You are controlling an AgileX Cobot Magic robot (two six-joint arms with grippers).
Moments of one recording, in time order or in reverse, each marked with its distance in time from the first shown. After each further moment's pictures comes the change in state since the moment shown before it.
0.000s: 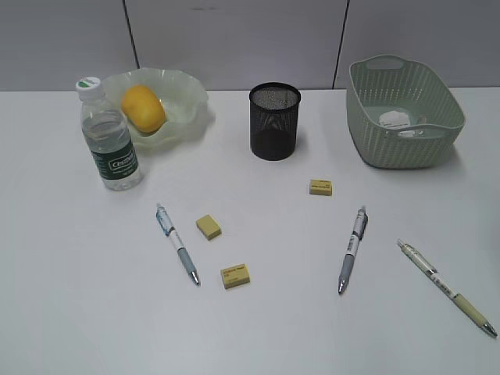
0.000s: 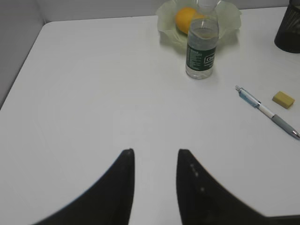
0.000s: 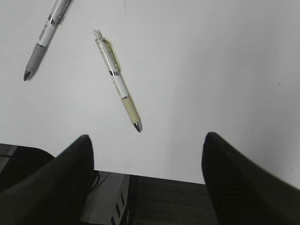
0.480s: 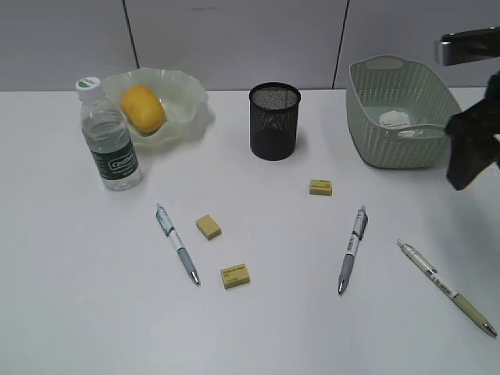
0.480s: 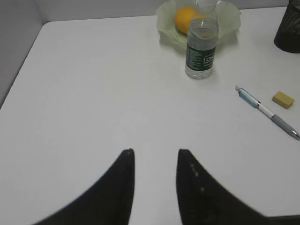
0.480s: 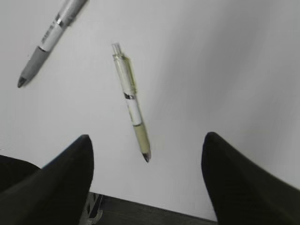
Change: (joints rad) left arm 0.000 0.000 0.000 0.000 0.000 0.000; right arm 0.184 0.250 -0.084 -0.074 -0.054 0.034
